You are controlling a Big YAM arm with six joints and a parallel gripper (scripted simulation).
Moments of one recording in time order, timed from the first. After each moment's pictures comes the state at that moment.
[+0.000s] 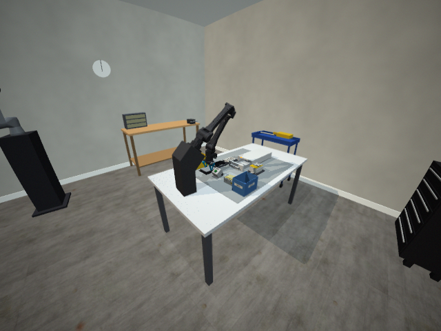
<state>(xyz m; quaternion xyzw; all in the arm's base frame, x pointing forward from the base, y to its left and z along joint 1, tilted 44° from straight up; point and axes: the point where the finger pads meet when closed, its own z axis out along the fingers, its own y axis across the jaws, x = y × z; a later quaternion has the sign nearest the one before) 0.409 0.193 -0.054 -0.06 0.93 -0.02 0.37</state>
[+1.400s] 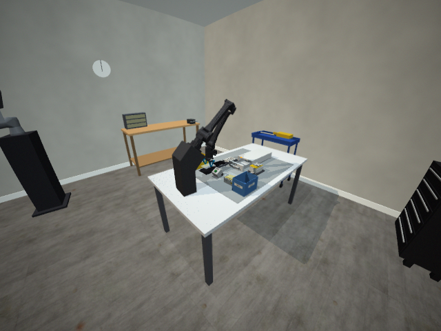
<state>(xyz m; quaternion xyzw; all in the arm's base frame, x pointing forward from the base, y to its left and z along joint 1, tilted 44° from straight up) 0.383 0.195 -0.030 -0.06 0.93 -0.02 0.37</state>
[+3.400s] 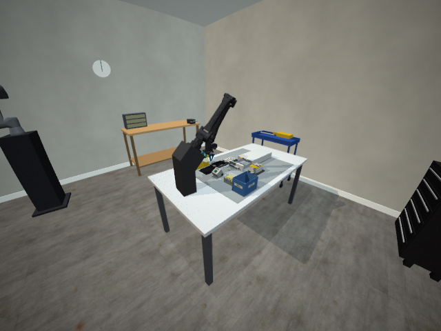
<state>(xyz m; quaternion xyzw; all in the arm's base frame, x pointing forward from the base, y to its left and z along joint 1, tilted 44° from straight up) 0.334 0.194 0.020 -0.06 0.93 -0.02 0.37</state>
